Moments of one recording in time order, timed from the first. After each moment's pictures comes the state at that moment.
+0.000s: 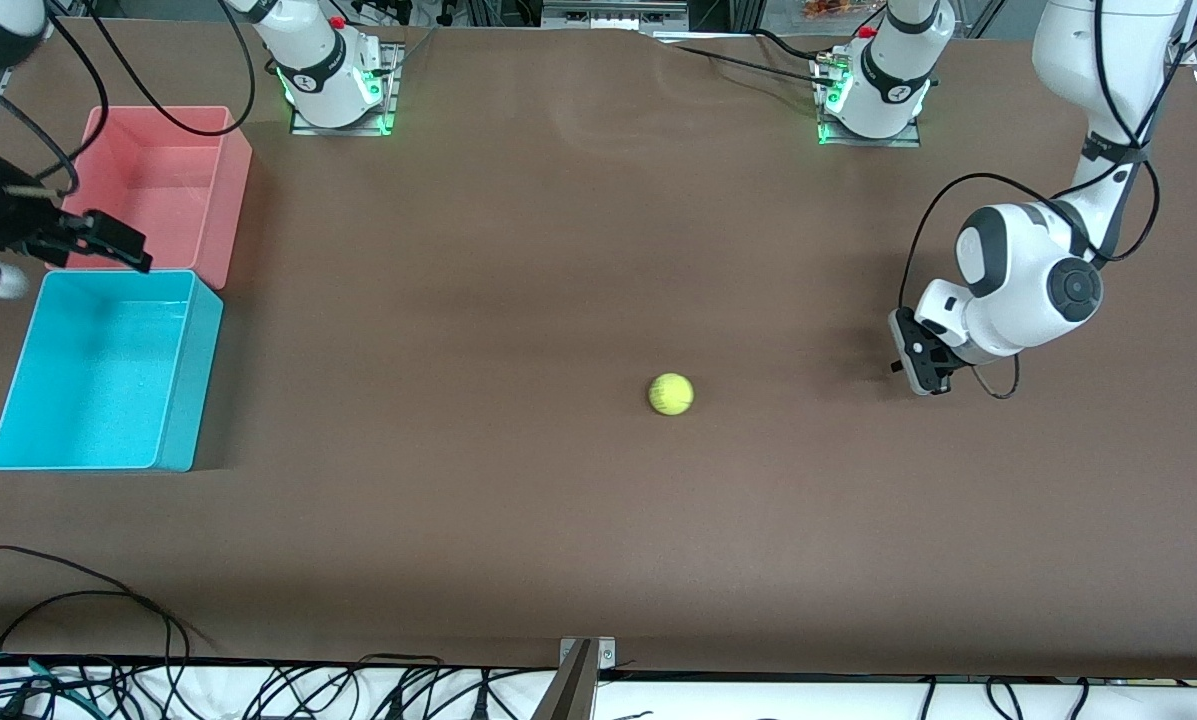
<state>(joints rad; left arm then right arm) -0.03 0.37 0.01 -2.17 -0.21 2.47 1.45 -0.02 0.05 0.01 -1.64 0.00 1.64 0.05</state>
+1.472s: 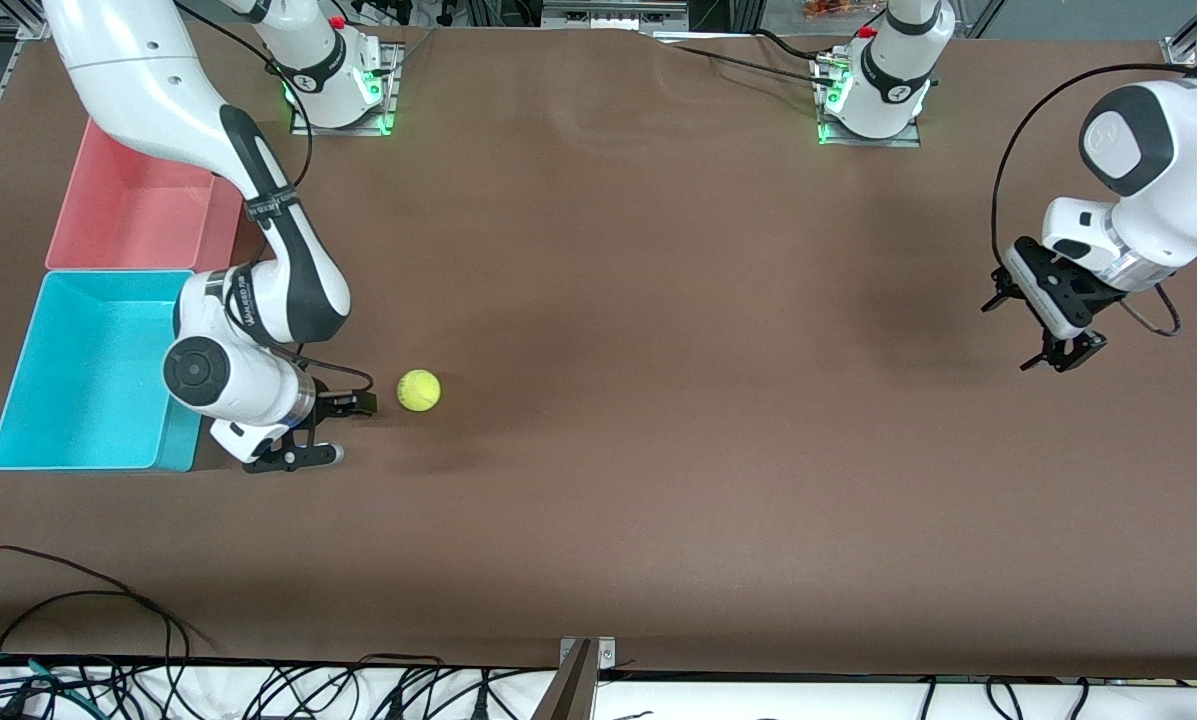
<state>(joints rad) 0.03 -0.02 0.08 -2.22 -0.21 2.35 1.46 0.16 0.65 0.03 -1.64 0.00 2.20 0.05</state>
